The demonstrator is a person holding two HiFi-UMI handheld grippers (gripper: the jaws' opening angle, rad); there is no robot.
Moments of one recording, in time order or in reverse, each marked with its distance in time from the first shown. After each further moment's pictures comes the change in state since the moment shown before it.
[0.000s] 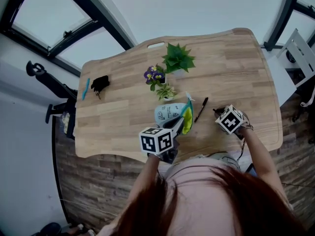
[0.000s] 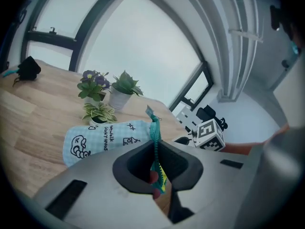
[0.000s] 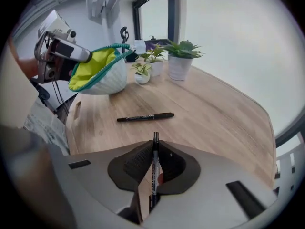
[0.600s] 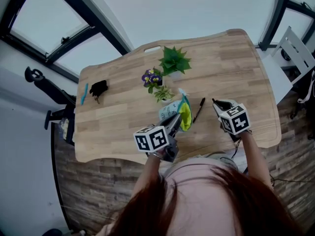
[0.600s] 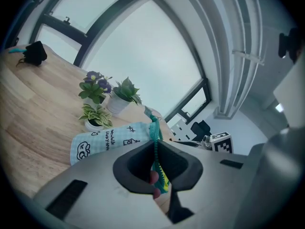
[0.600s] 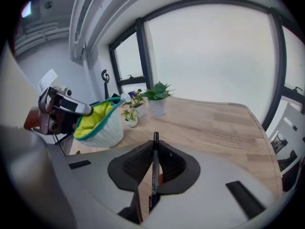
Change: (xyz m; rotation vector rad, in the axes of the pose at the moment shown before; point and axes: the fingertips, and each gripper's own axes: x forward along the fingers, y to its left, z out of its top) left arm -0.010 -0.006 0.023 -0.130 -0.109 -0.079; right arm -0.077 -0.017 0.055 0.315 -0.385 -0.102
